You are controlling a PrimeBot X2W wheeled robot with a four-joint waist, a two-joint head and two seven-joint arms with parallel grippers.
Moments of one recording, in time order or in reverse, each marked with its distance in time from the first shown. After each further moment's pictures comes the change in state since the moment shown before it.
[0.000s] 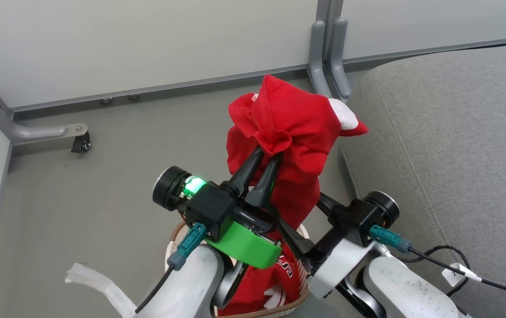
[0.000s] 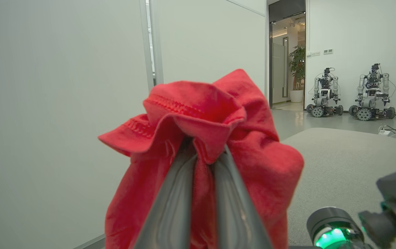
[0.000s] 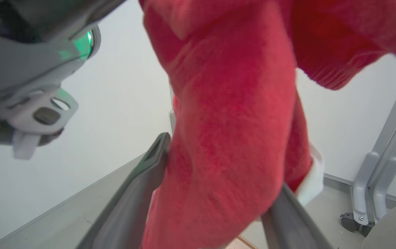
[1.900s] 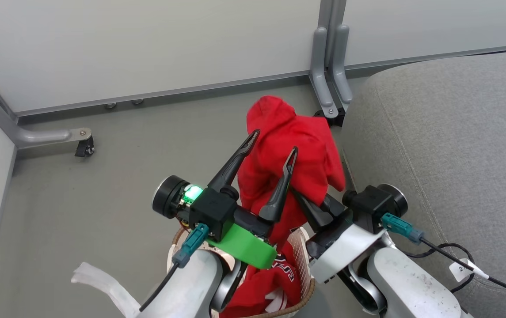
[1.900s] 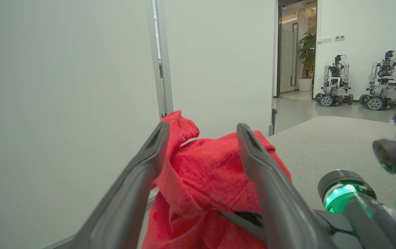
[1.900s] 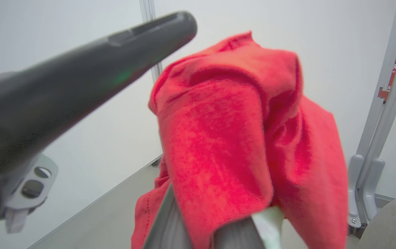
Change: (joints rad) left arm 0.008 0.000 -0.009 0.070 0.001 0.012 0.000; right arm 0.012 0.056 -0.105 0.010 -0.007 0.000 0.000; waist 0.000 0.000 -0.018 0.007
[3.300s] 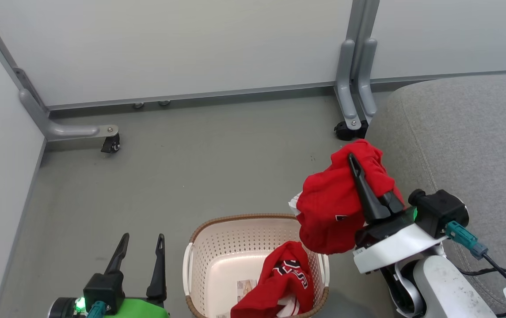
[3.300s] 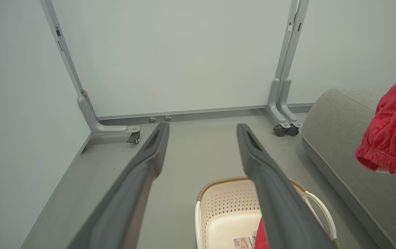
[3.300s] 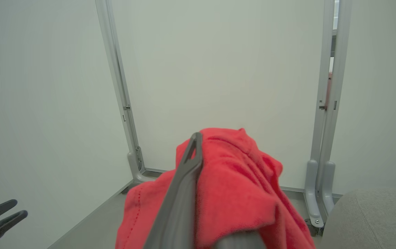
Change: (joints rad) left arm 0.410 0.021 0.501 0.095 0.143 -0.062 0.000; right arm 0.165 0.021 -0.295 -0.136 -0.086 0.000 0.000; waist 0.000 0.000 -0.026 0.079
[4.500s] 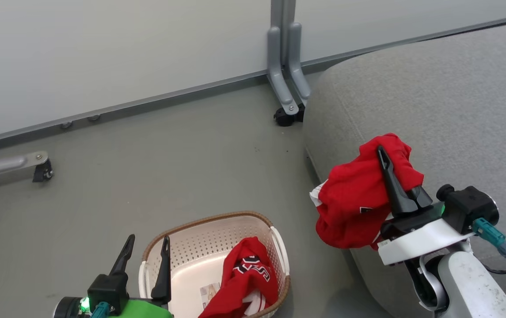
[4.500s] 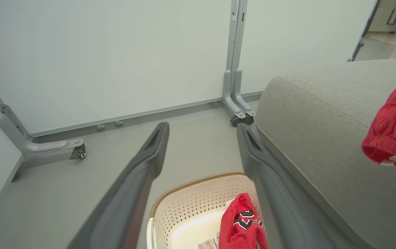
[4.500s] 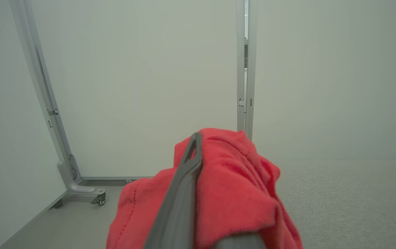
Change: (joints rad) left arm 0.013 -0.020 0.012 -0.002 0.014 -0.038 0.000; right arm 0.016 -0.033 -0.082 -0.019 -0.019 0.000 0.000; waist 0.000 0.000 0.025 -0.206
